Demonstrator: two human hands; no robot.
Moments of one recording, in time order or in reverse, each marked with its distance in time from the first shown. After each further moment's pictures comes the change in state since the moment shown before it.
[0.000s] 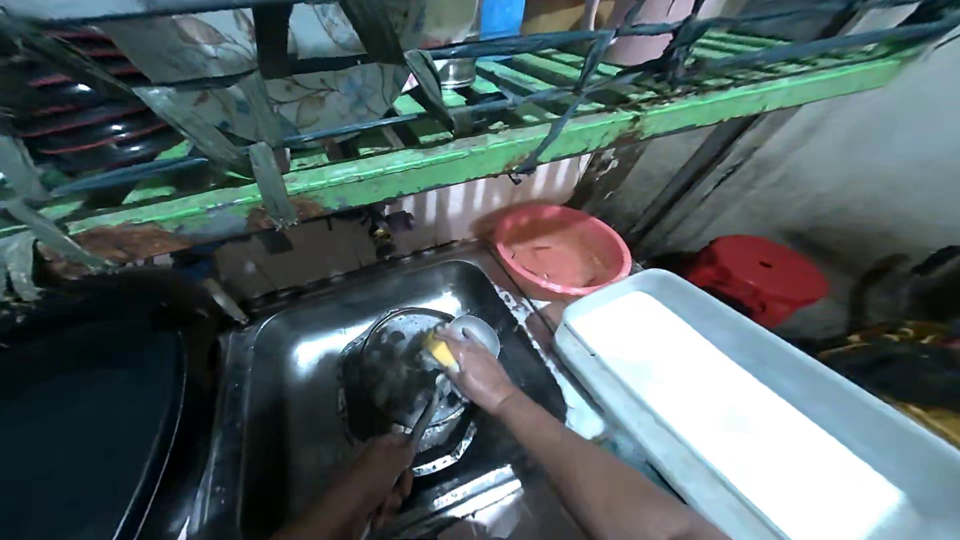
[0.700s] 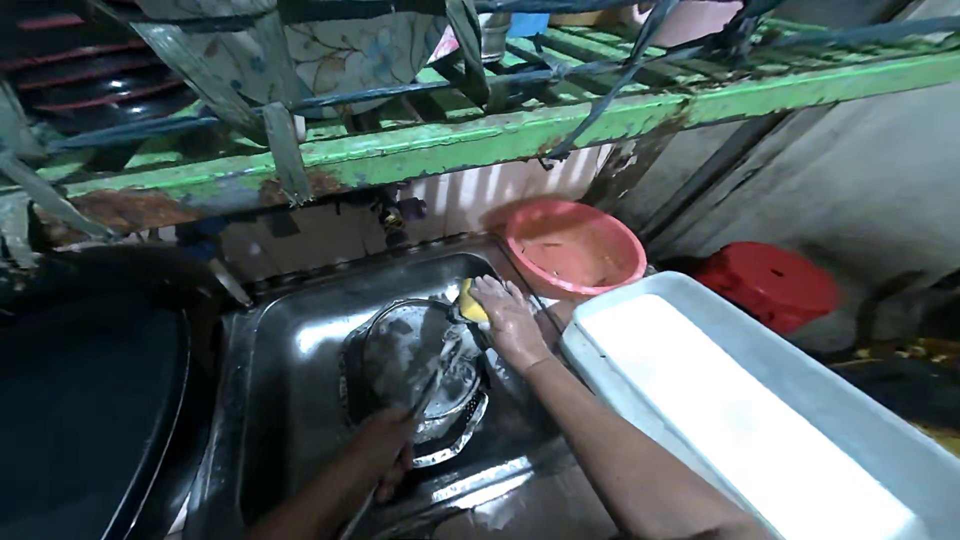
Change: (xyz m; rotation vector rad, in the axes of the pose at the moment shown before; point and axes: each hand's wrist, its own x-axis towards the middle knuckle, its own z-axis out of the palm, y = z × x) left_hand -0.002 0.009 -0.003 -0.085 0.006 0.062; right_hand 0.012 0.038 -0.038 -0.152 0.544 -0.173
